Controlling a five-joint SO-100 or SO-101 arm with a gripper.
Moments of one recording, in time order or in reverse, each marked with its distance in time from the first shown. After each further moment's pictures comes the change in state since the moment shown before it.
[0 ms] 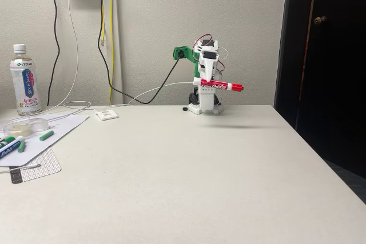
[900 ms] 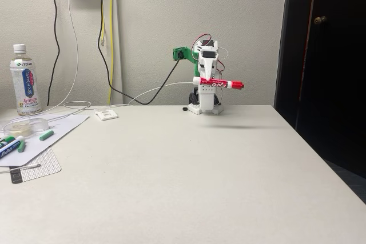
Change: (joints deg) arm 0.0 0.0 0.5 -2.1 3.0
